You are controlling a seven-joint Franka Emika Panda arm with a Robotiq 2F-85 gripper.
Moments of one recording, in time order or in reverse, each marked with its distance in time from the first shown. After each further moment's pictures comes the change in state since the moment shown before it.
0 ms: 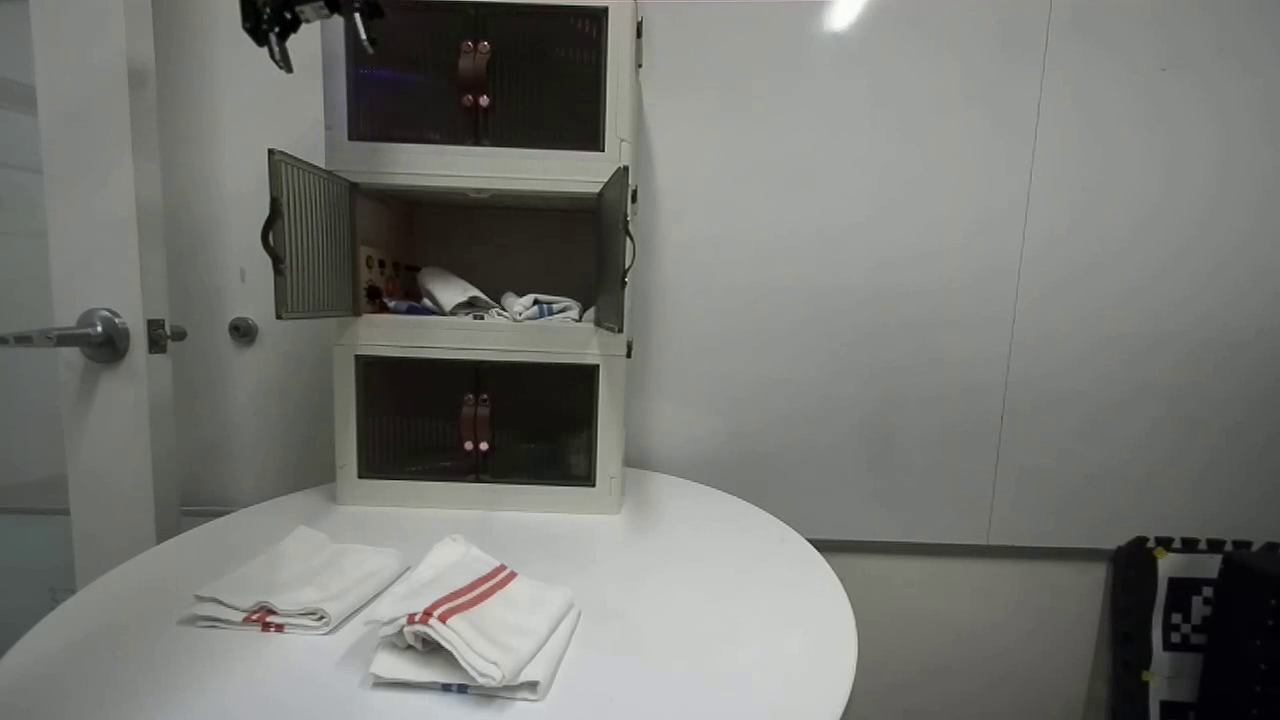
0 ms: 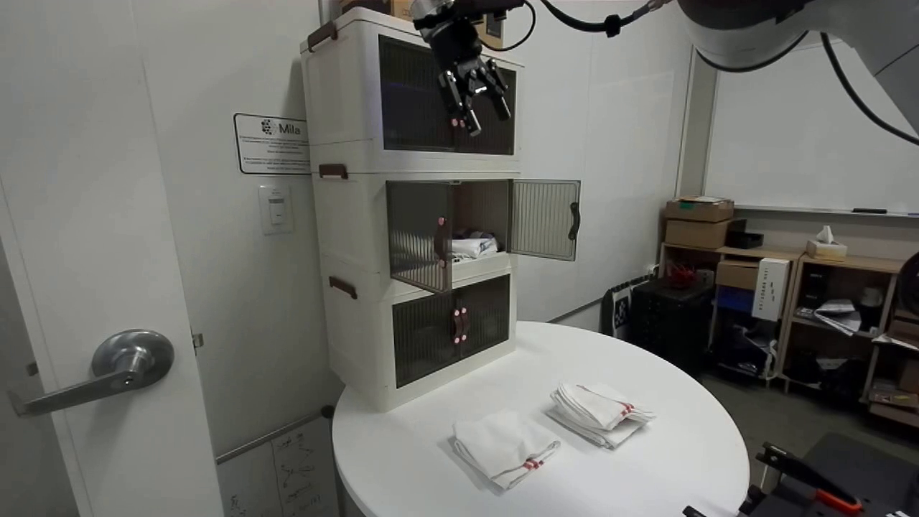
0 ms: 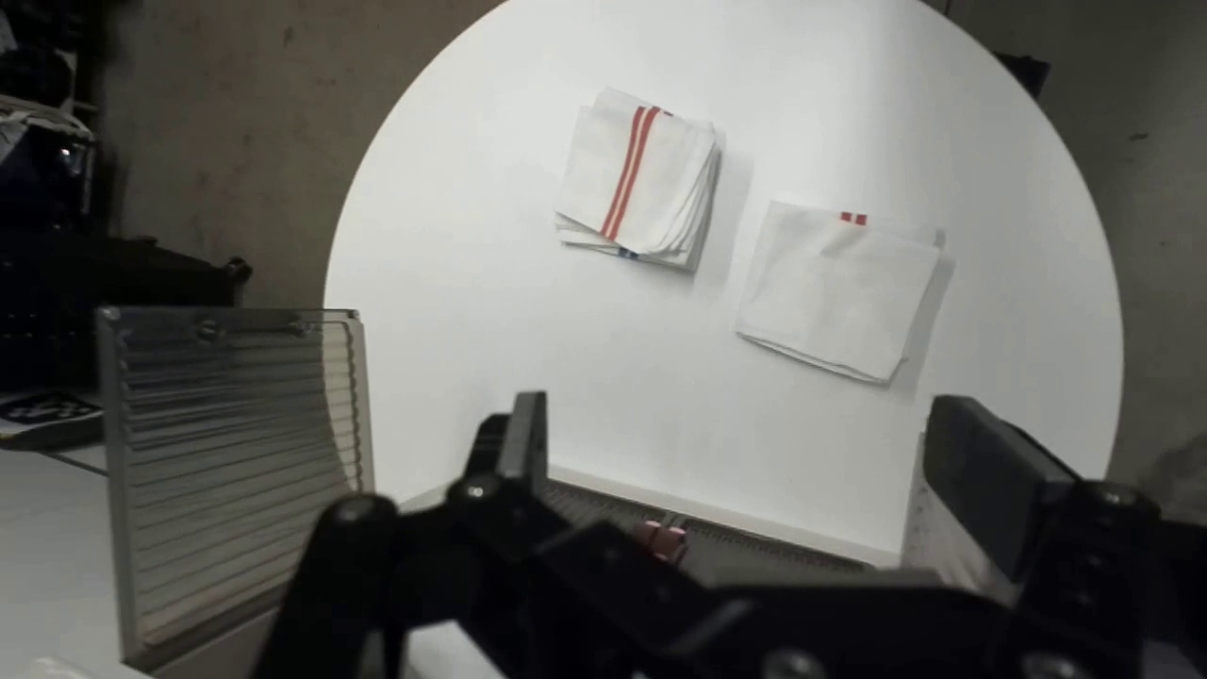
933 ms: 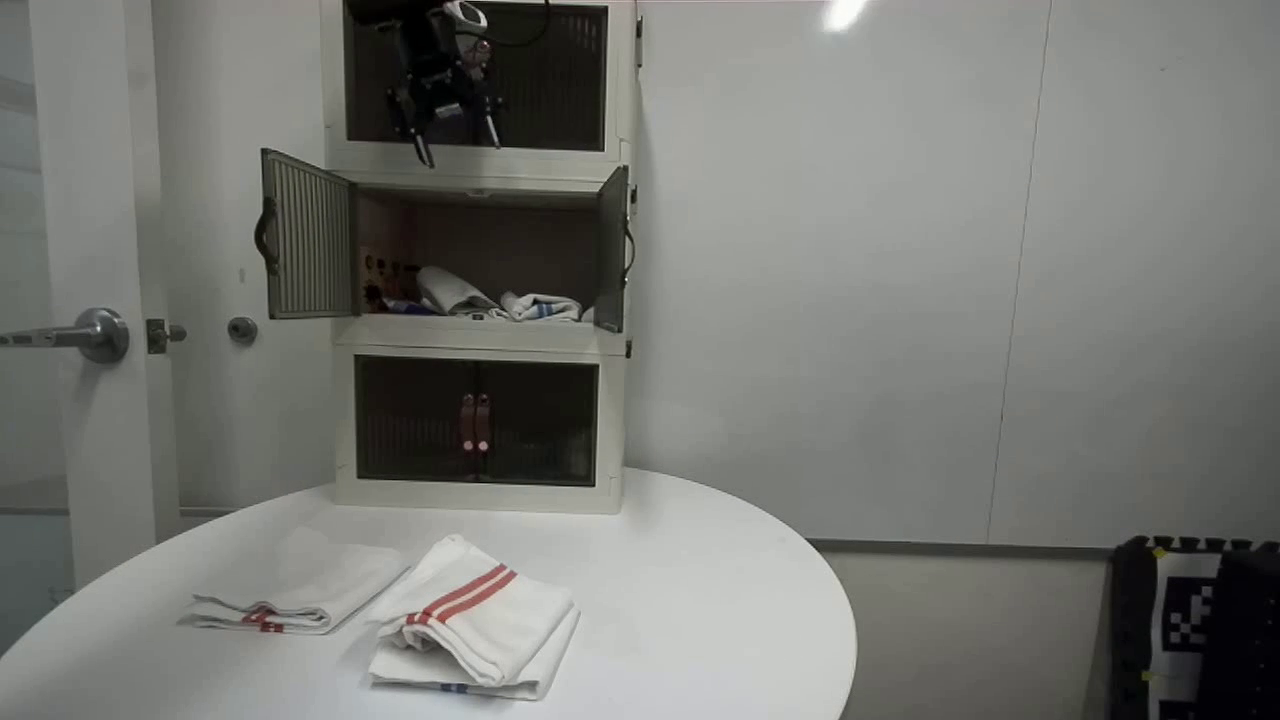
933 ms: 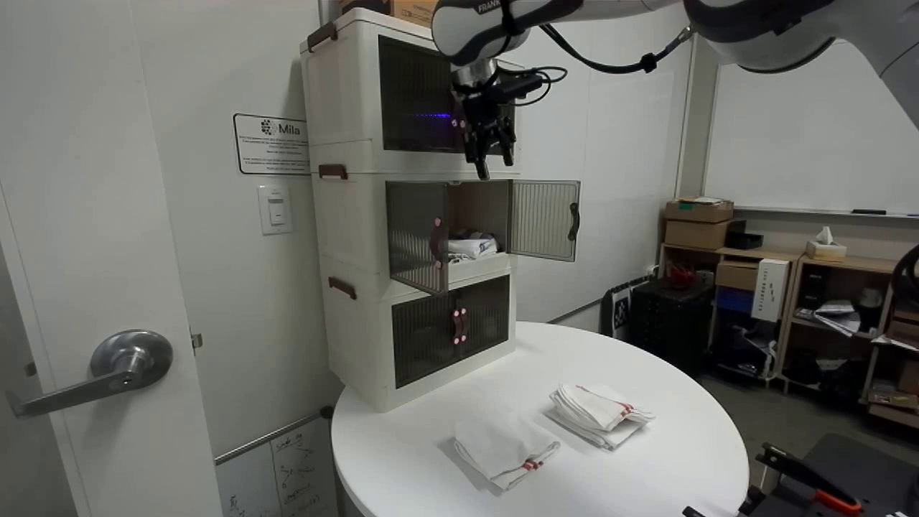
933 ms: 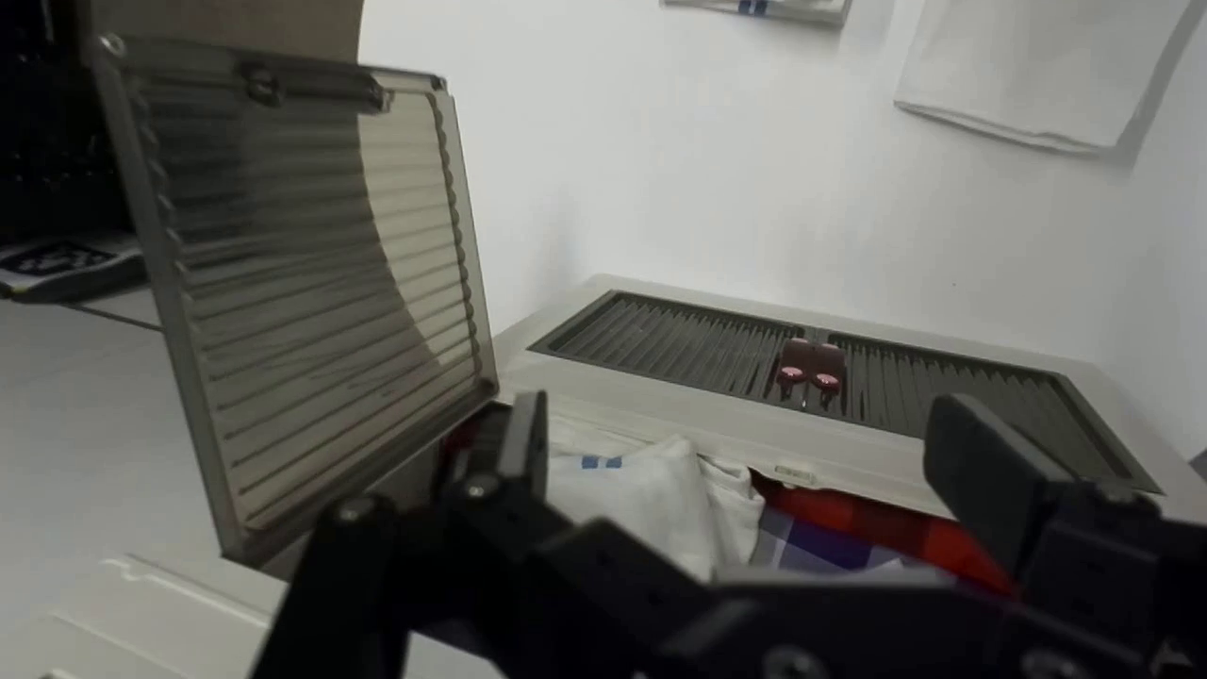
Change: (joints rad) arm -0.219 -0.023 0.003 -0.281 0.038 0.555 -0.049
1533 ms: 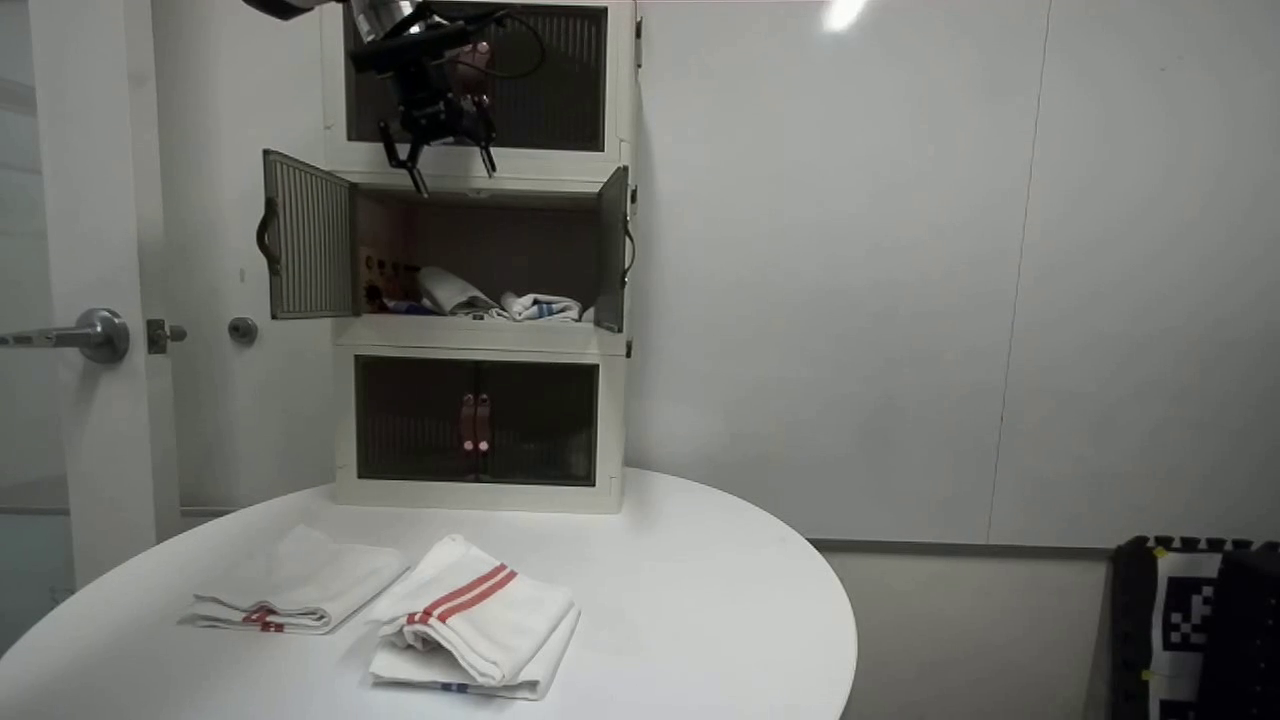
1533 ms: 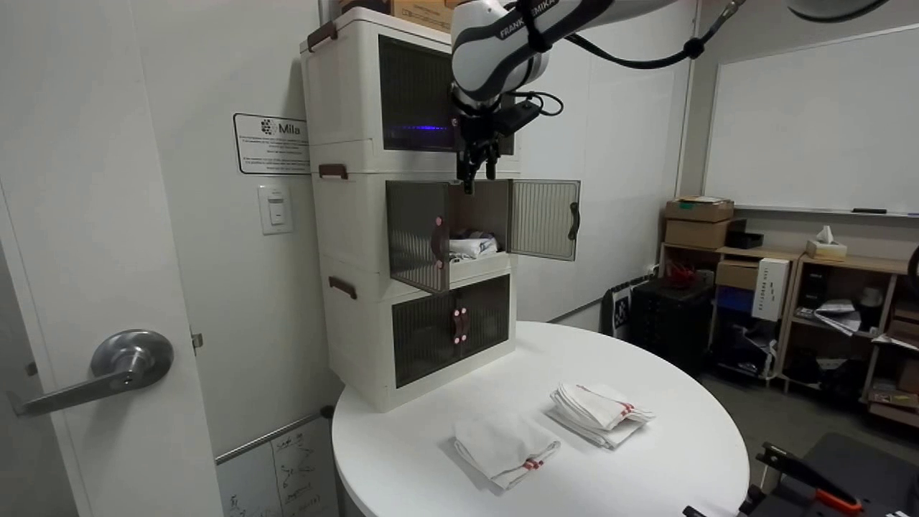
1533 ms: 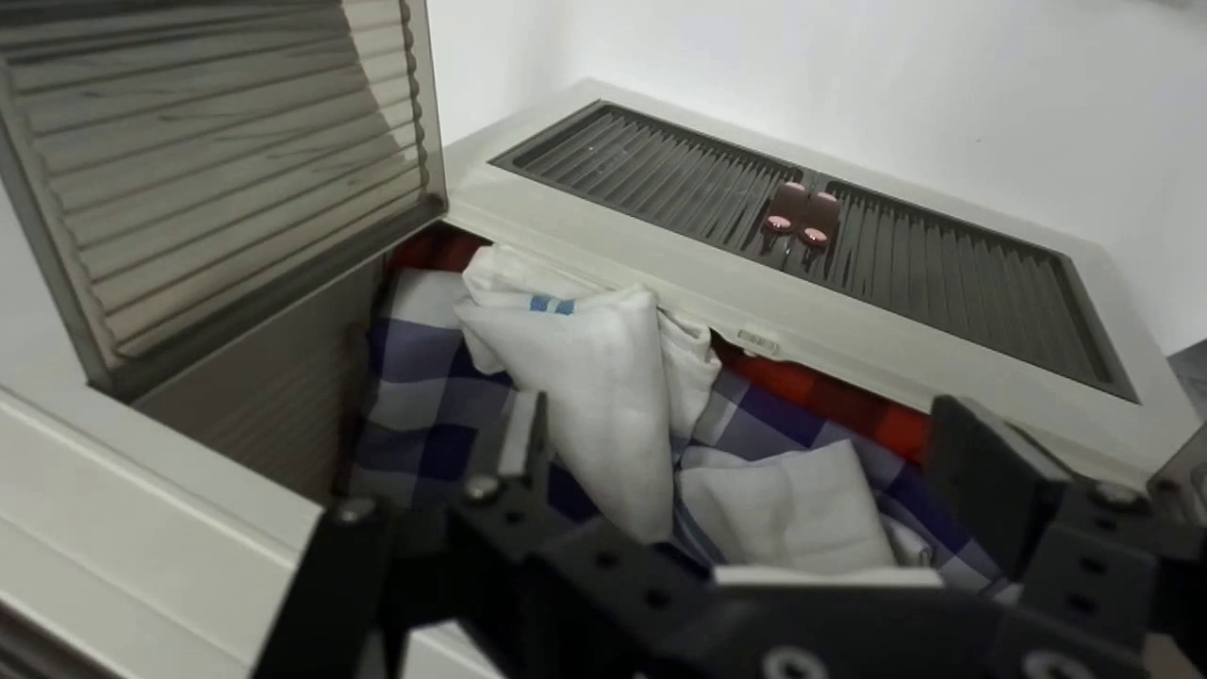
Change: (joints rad) arm -0.041 -0.188 0.010 -0.441 0.013 0.521 -0.042
